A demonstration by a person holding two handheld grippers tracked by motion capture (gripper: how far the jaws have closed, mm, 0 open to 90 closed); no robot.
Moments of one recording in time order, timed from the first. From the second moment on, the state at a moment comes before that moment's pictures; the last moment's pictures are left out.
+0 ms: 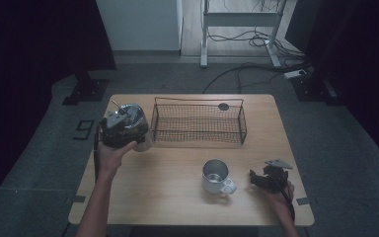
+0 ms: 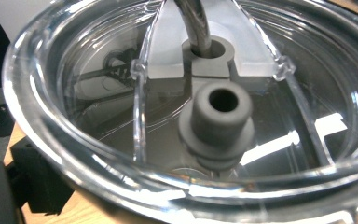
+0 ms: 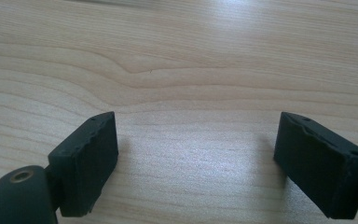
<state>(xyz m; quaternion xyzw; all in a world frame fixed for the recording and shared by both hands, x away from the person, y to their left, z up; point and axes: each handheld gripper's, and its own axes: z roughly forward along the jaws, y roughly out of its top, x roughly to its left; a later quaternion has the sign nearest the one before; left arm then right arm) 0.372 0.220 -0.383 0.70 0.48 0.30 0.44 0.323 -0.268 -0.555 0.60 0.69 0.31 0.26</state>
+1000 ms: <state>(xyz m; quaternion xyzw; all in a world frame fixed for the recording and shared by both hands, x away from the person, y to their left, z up) 0.386 0.207 -0.363 0.70 0.48 0.29 0.43 0.323 -0.269 -0.555 0.59 0.70 0.31 0.26</state>
